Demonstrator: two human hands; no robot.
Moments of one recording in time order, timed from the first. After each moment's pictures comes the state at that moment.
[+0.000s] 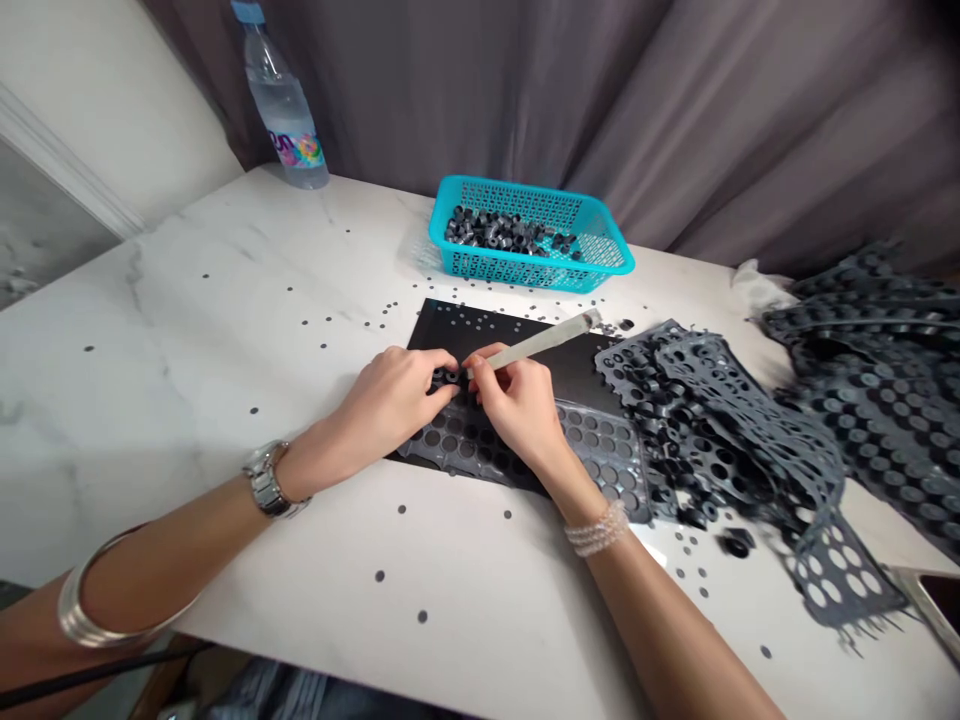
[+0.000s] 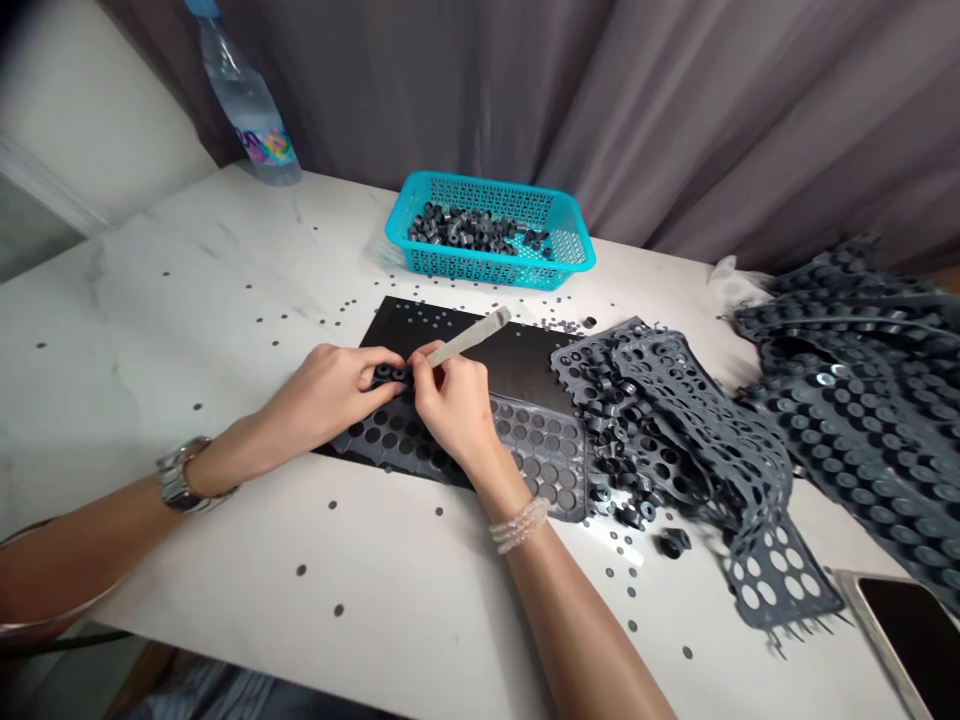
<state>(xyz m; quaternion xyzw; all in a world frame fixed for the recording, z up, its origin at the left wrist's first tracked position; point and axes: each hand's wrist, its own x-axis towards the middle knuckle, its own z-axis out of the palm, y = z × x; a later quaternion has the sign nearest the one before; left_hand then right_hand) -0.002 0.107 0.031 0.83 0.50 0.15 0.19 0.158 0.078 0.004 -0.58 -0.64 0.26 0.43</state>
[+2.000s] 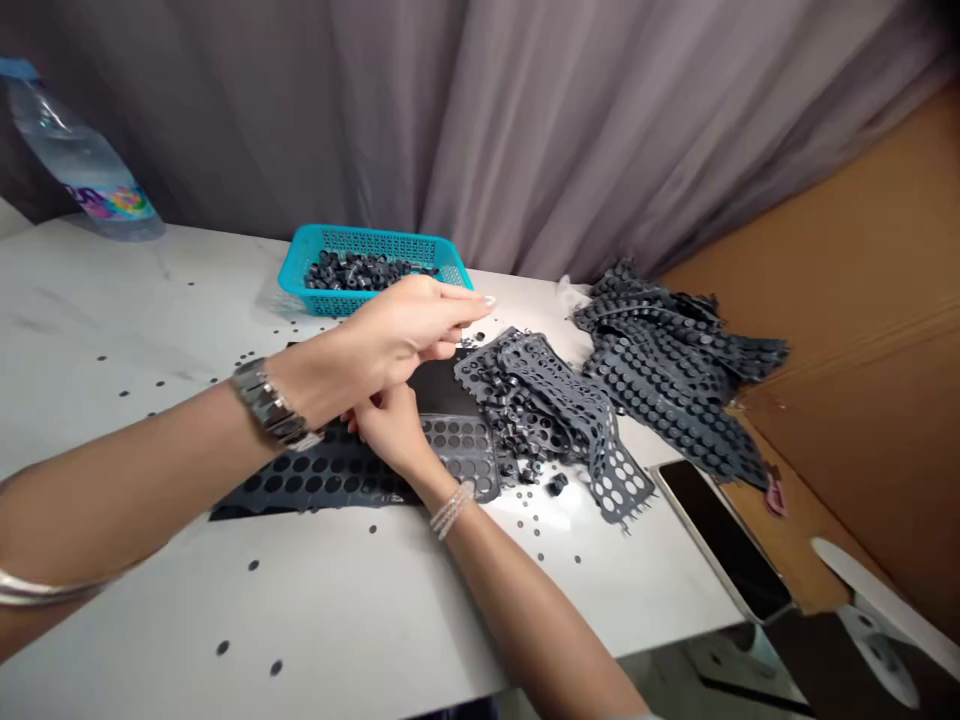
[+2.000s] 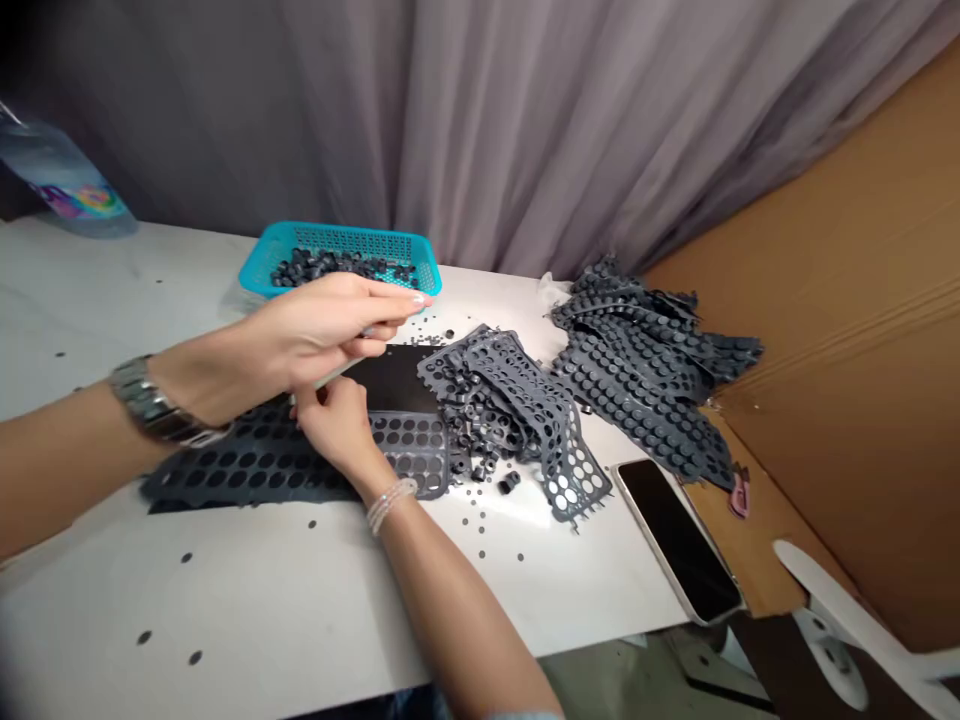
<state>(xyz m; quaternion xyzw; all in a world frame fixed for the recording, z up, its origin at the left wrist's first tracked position) 0.145 0.116 0.142 0.59 0.33 0.26 0.69 0.164 0.084 -0.008 -0.57 -0.52 0.38 0.50</state>
